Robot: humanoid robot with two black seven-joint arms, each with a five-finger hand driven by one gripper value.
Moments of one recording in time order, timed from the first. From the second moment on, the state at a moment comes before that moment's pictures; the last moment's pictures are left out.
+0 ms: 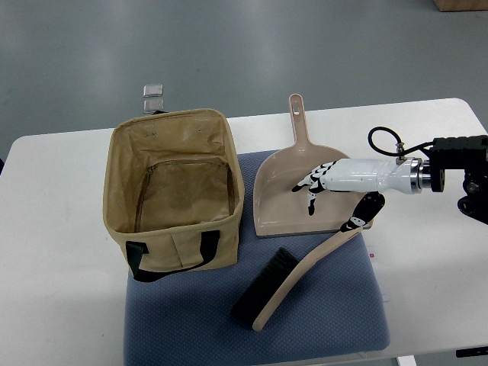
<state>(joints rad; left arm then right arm) -0.01 0.00 -0.12 -0.16 -0.06 0.05 0.07 0.86 -0.72 0.29 1.32 -1.71 0.17 0.52</state>
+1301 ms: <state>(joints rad) -0.01 0.00 -0.12 -0.16 -0.06 0.05 0.07 0.73 -0.66 0.30 1.35 -1.73 0.12 0.42</state>
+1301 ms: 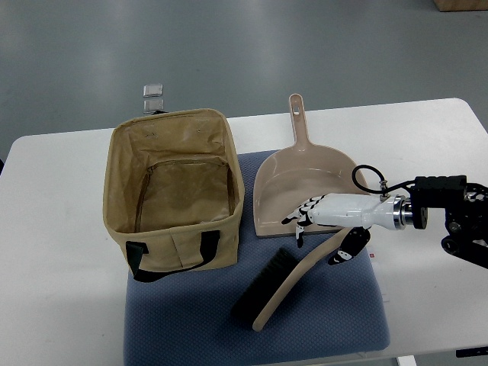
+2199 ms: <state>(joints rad) -0.01 0.00 -0.12 -0.16 -0.06 0.05 0.07 0.71 -0.66 0.29 1.35 -1.78 0.09 0.42</state>
